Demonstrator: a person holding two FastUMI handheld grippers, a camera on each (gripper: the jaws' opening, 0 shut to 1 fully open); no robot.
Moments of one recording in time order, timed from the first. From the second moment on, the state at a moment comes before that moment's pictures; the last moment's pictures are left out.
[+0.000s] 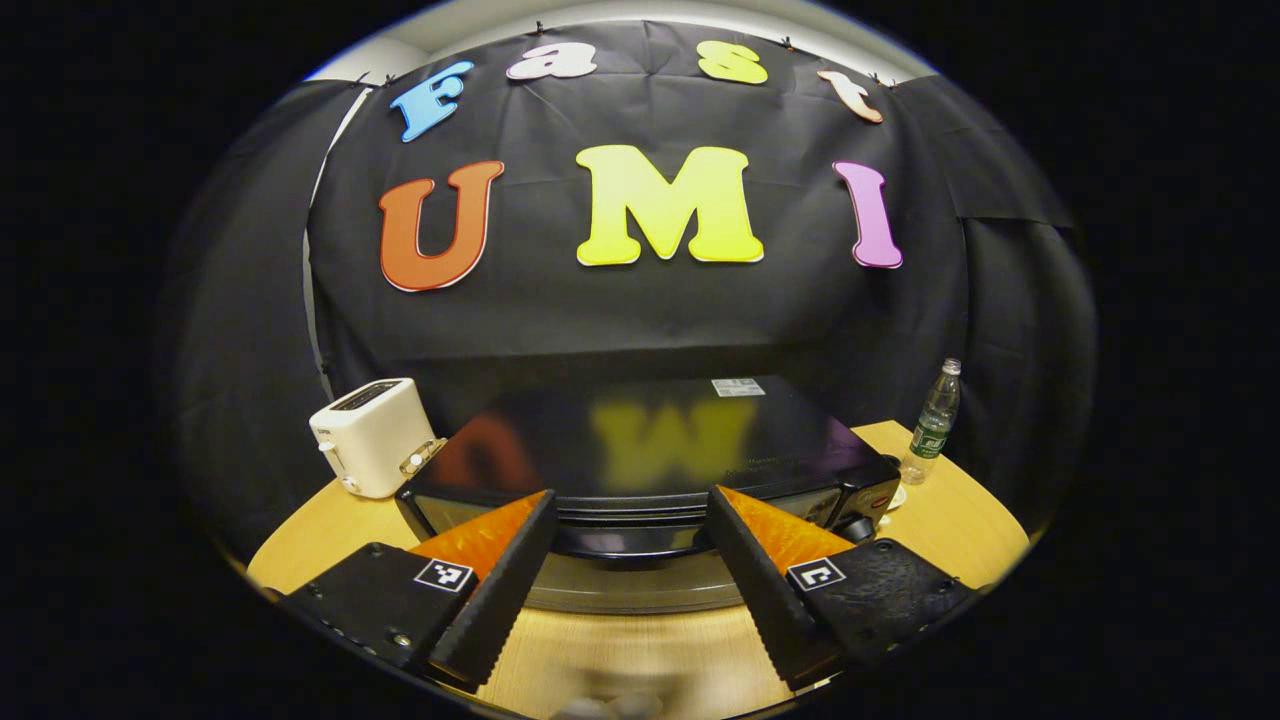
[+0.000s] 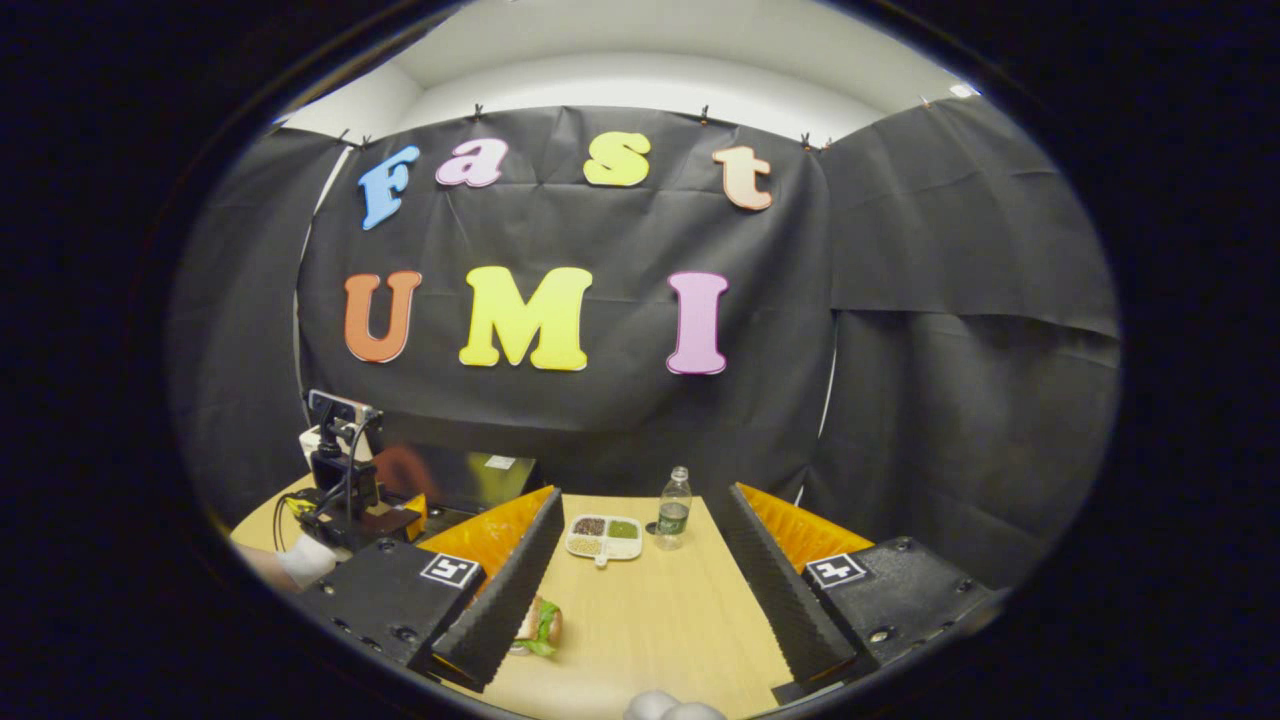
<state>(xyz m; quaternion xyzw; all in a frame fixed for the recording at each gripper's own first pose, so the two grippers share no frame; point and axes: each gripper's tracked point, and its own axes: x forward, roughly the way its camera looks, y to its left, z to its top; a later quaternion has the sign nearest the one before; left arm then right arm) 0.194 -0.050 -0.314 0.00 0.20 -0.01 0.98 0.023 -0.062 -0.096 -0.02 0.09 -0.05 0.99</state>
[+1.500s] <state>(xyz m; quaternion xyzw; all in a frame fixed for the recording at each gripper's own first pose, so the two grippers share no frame) 0.045 -0.055 -0.389 0.01 0.27 -0.03 0.96 -0.022 -0.030 -0.159 -0.03 0.13 -0.02 0.99</state>
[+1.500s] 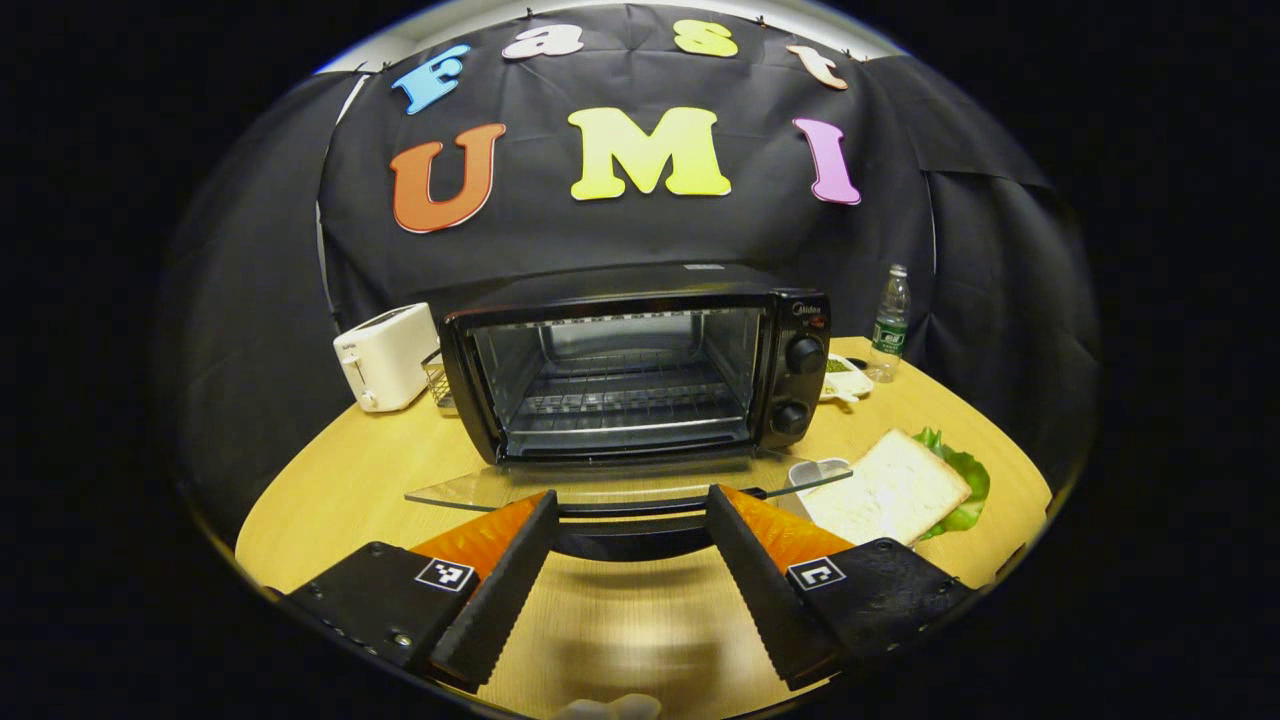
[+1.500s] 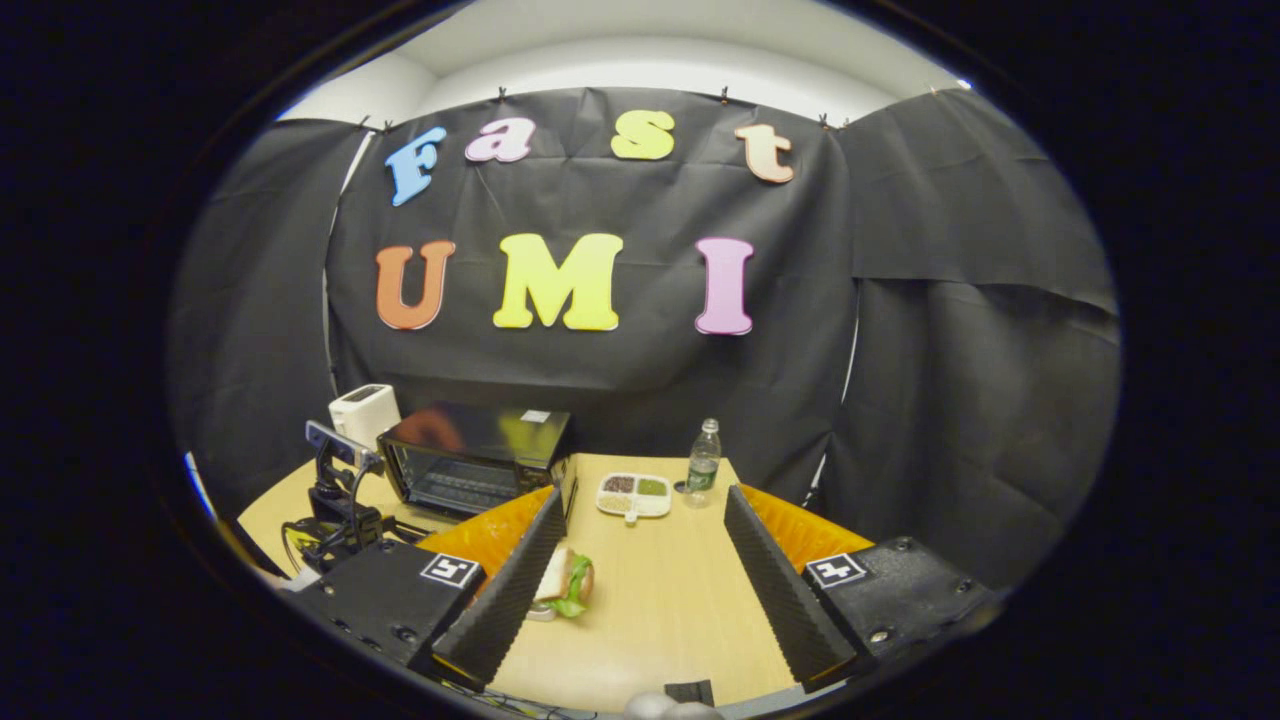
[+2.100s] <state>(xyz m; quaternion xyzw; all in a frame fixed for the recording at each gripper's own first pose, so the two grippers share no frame) 0.013 -0.061 -0.456 0.01 0.34 -0.03 0.94 -0.030 -0.029 -0.221 -0.03 0.18 0.00 0.98</state>
